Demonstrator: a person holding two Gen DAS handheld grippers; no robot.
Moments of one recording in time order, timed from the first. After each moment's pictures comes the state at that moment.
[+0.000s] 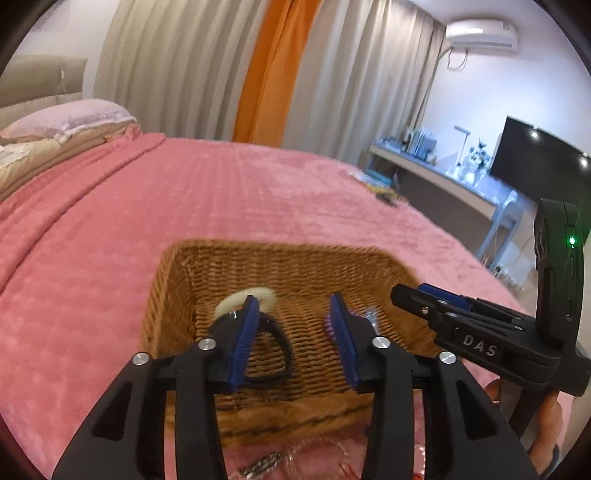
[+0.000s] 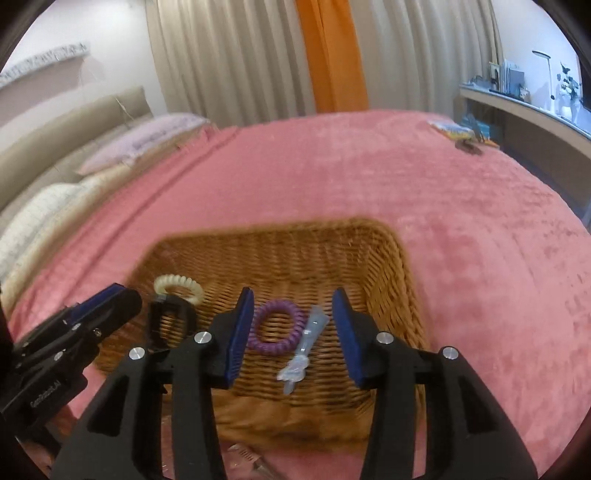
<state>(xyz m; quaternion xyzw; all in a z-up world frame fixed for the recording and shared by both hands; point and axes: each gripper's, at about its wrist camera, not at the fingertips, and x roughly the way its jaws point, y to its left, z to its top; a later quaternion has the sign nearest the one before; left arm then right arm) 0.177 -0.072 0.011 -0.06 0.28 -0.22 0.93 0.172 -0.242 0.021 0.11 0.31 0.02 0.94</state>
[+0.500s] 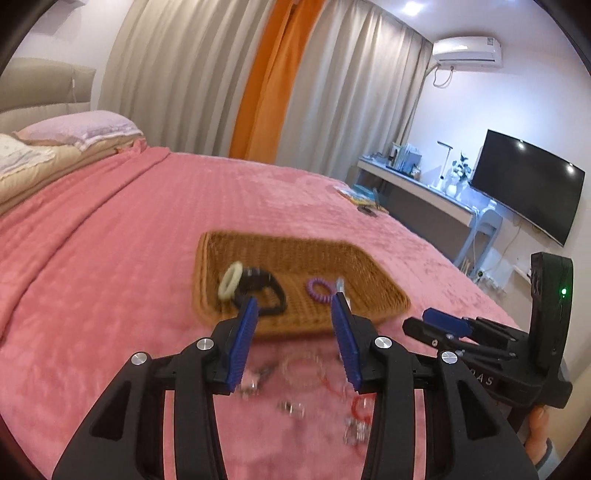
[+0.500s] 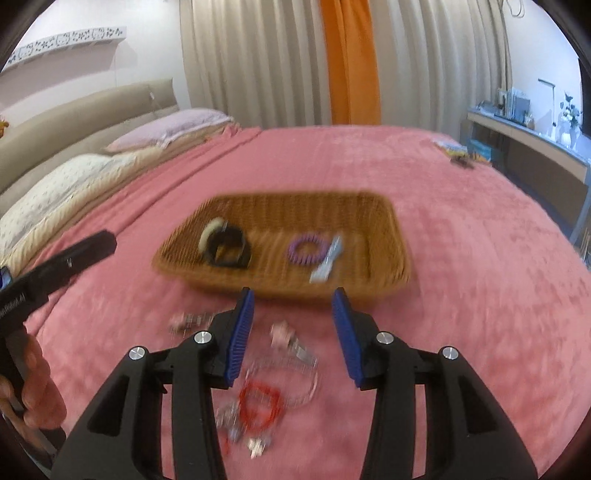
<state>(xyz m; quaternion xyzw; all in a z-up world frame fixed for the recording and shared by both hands) 0.070 -0.027 0.030 -0.07 0.26 -0.23 0.93 0.049 -0.204 0.025 0.06 0.32 0.04 0.95</state>
